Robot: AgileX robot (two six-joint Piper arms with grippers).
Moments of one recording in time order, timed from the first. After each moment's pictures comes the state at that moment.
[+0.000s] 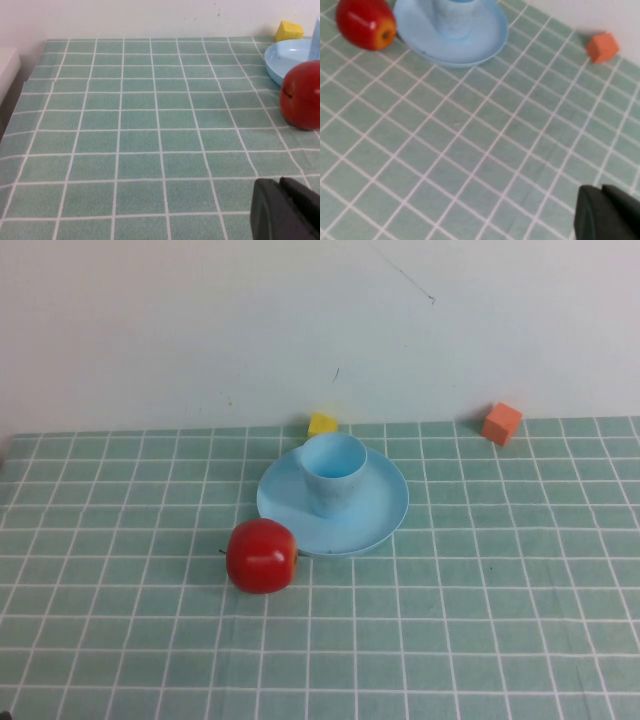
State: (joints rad) right arm 0.53 0.78 -0.82 -0.10 0.84 -0.13; left arm -0.08 -0.02 0.02 -0.08 0.38 -0.05
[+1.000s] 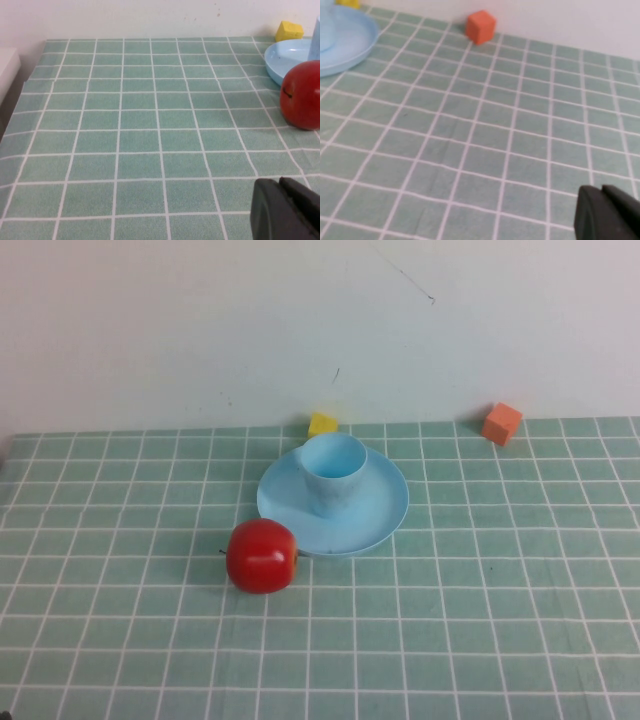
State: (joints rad) right arm 0.09 0.30 -0.05 -0.04 0.23 -0.14; left arm -0.08 -0.02 0.02 -0.08 0.38 -0.05
